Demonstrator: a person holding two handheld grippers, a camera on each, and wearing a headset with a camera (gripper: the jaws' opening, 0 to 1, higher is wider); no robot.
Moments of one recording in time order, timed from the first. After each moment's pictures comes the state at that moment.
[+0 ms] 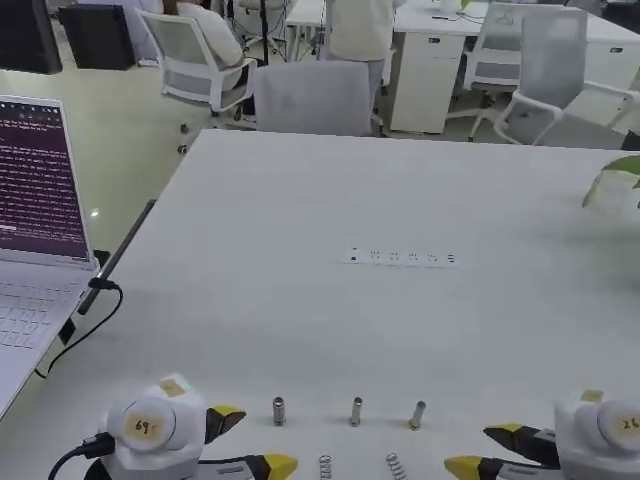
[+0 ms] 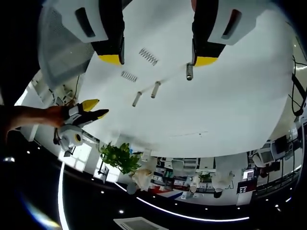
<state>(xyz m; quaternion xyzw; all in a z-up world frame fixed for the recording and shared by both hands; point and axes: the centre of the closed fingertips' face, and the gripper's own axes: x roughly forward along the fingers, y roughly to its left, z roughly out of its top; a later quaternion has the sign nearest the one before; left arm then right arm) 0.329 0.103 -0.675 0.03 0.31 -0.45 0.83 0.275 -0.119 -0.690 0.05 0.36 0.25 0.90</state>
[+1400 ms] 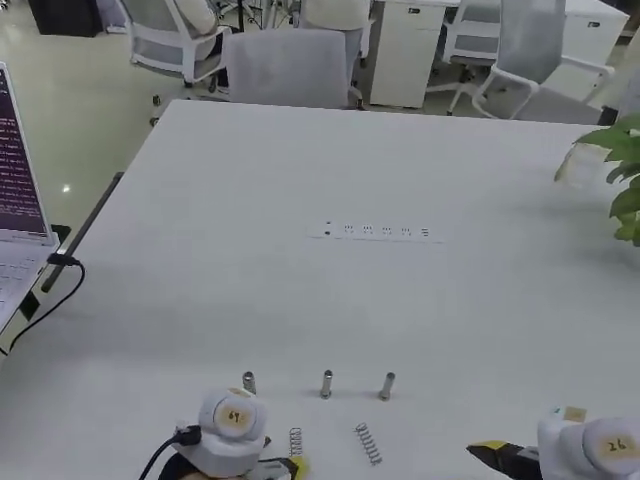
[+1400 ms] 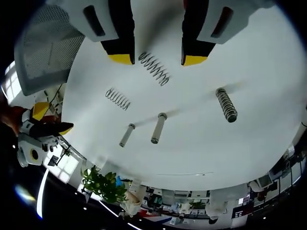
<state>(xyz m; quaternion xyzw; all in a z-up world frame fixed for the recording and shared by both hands) 0.315 0.045 -0.784 0.06 0.42 -0.40 0.81 0.225 -0.112 -0.703 0.06 0.39 0.26 0.88</state>
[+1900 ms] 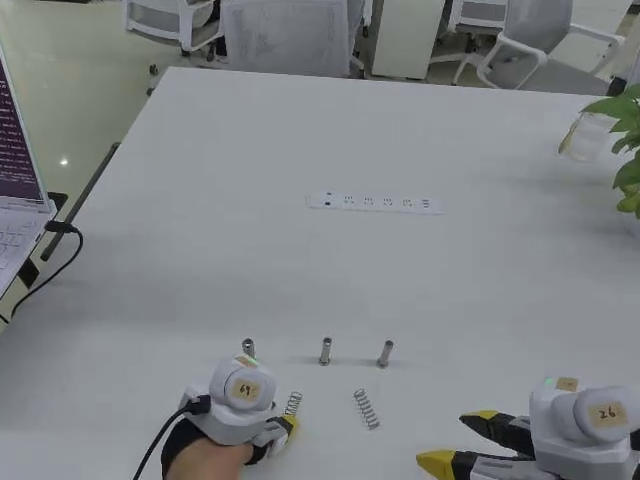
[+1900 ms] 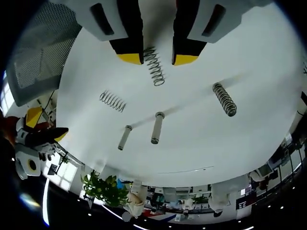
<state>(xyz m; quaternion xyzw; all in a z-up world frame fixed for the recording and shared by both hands) 0.320 0.049 -0.789 0.11 0.40 -0.40 0.82 0.220 -0.108 -0.707 0.06 0.40 0.26 0.88</state>
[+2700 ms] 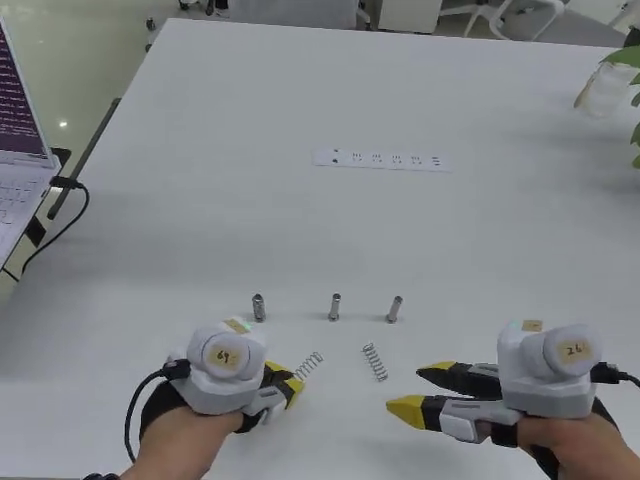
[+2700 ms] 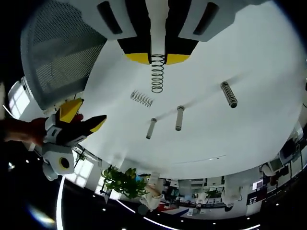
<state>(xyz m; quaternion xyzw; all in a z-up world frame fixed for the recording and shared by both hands) 0.279 0.049 -0.735 0.08 0.36 -0.48 0.80 0.233 -0.048 -0.703 0.09 0.38 0.34 0.85</state>
